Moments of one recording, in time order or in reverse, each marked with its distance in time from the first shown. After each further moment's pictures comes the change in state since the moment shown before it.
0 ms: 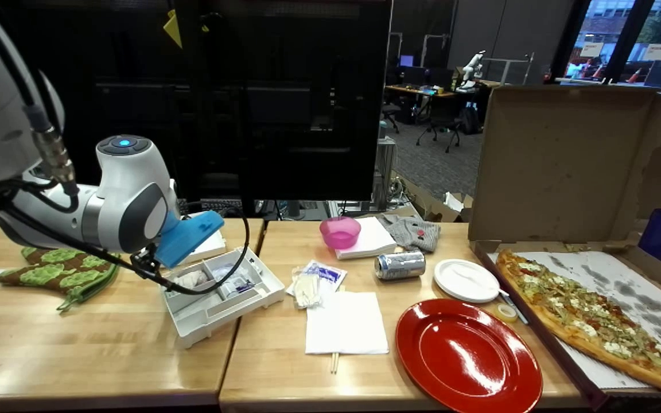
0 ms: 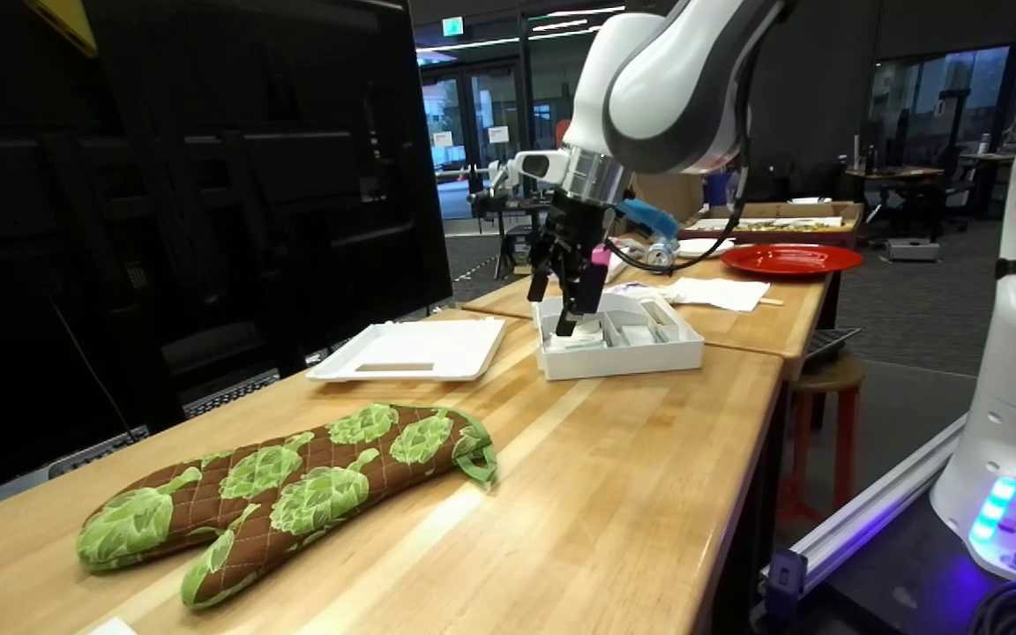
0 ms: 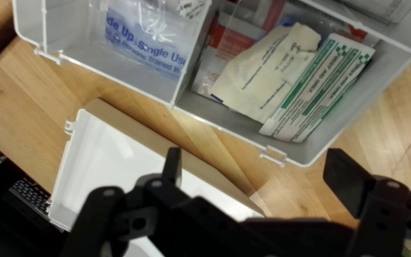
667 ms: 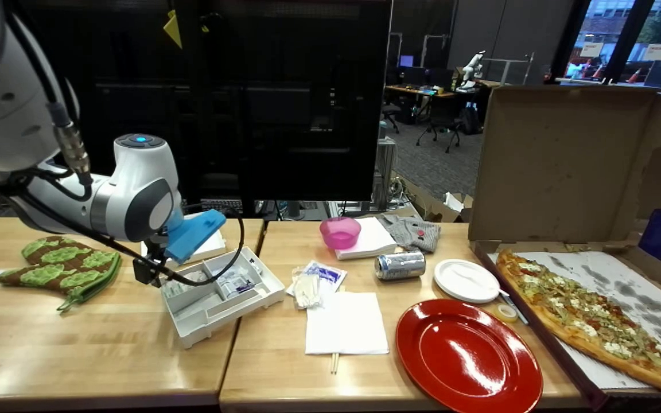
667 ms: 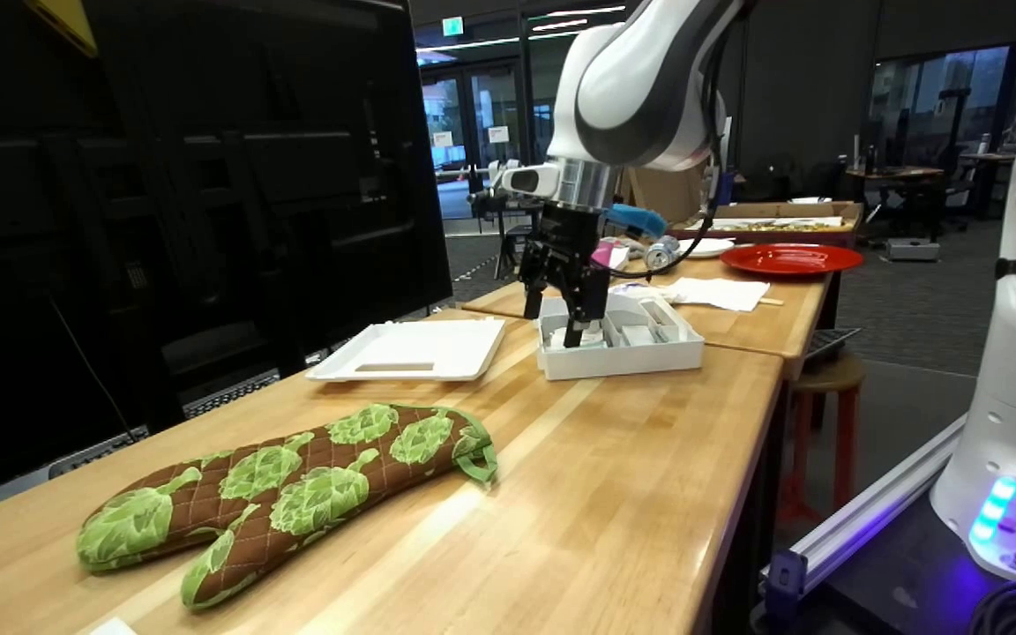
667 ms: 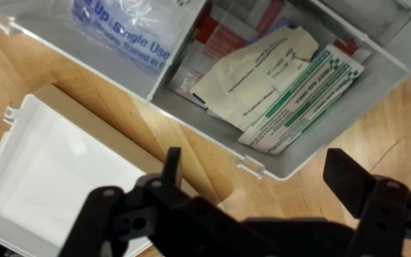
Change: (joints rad) arm -0.009 0.060 0.001 0.076 0.063 -0.147 -0.214
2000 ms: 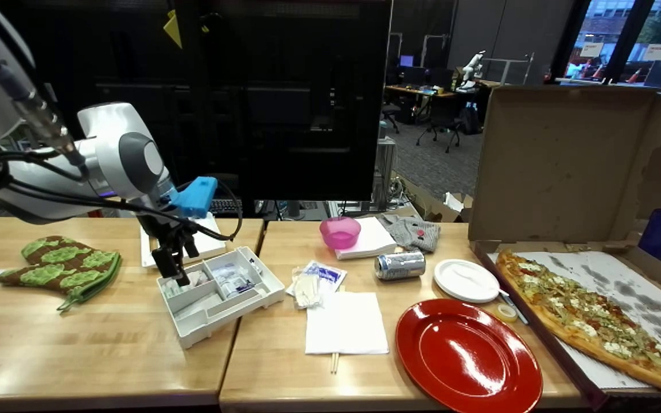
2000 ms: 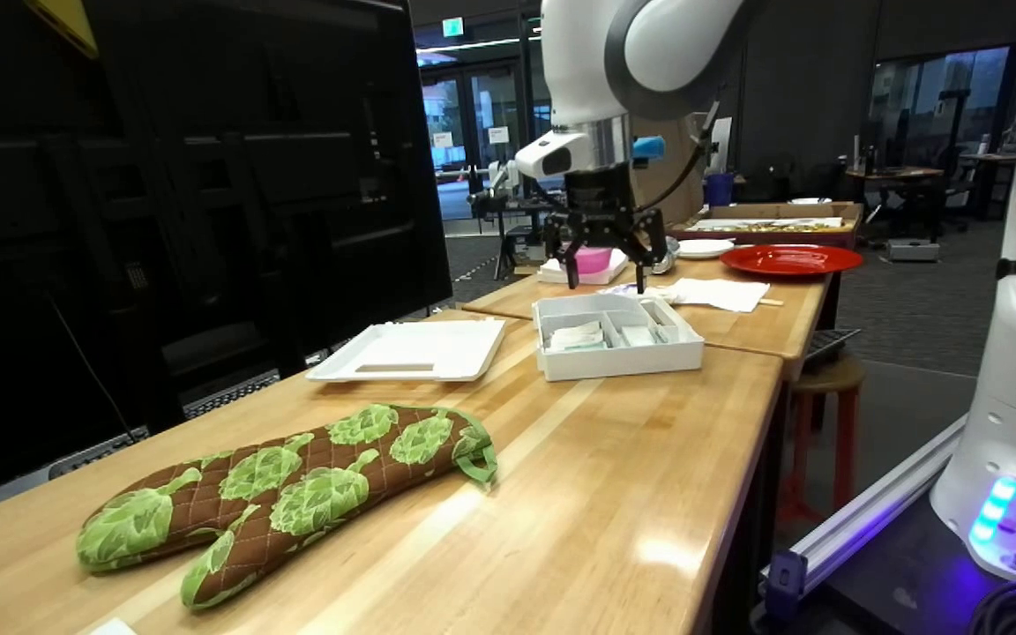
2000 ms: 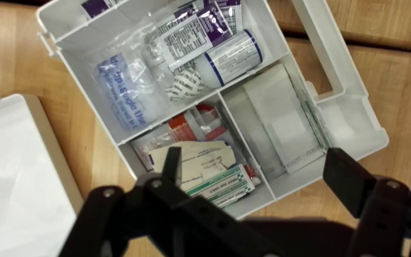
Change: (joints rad) arm -0.034 -0.149 0.000 0.061 -0.494 -0.437 -0.185
